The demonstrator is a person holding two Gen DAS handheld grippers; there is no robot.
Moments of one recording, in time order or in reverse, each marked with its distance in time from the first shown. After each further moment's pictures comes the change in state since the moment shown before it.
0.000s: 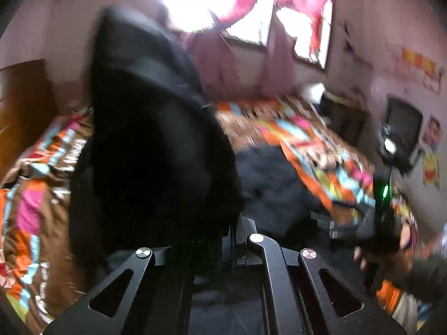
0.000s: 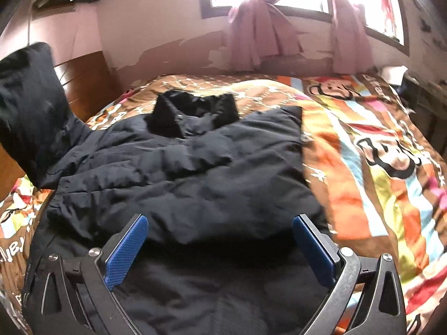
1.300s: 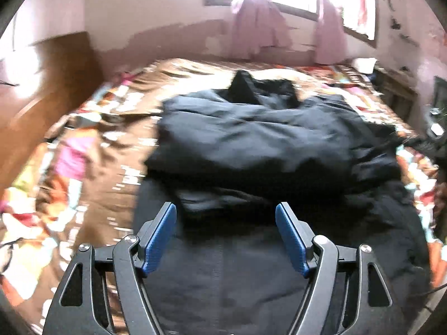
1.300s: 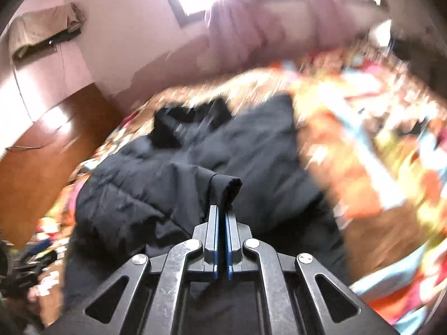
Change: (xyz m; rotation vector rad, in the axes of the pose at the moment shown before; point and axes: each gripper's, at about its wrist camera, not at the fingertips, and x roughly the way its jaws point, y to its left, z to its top) left arm -0.019 0.065 -0.090 -0.071 0.106 0.325; right arm -0.011 -0.016 0.021 0.175 -0.051 0.038
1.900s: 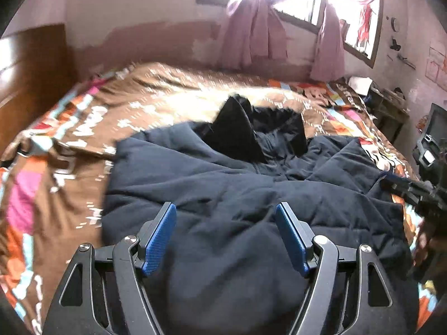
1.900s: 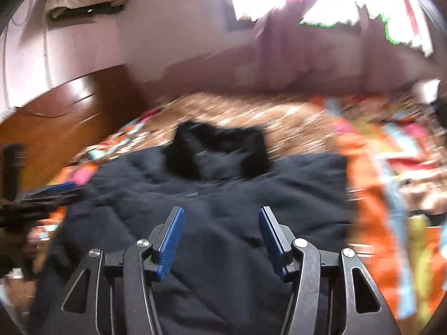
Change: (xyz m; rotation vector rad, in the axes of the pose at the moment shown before) left arm 0.131 0.014 0.117 -0.061 0.010 -0.197; right arm 0.100 0.039 0.049 -0.219 0.078 0.213
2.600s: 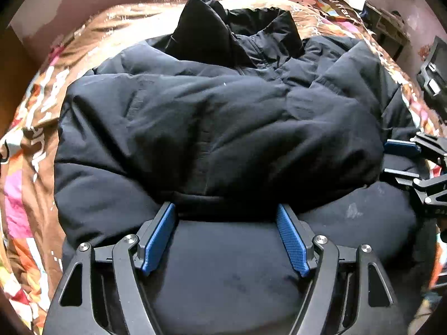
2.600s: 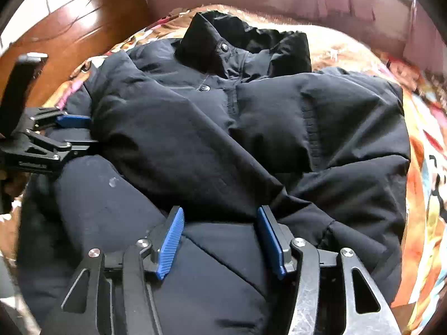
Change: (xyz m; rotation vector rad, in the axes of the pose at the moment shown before) left arm 0.057 -0.013 -0.018 0.170 0.431 0.015; right arm 0.038 0.007 -0.035 -0.073 0.408 -0.011
